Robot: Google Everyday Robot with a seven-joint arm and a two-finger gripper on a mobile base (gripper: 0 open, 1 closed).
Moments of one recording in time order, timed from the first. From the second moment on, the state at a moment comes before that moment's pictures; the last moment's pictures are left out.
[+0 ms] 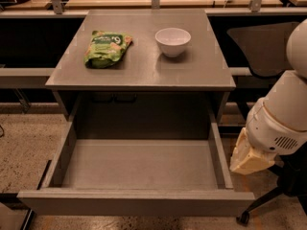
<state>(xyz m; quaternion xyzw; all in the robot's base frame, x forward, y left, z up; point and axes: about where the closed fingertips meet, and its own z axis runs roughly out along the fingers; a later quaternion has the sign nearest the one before) 0.358 -0.186 0.837 -0.63 0.77 0.09 0.06</state>
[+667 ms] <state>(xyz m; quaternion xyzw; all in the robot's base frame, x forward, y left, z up) 0.321 -0.166 0.761 -0.63 0.76 0.15 -0.01</state>
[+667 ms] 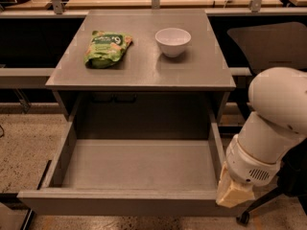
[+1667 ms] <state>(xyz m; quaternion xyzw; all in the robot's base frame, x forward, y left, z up) 0.308 -0.170 0.663 -0.62 0.76 0.20 -0.07</state>
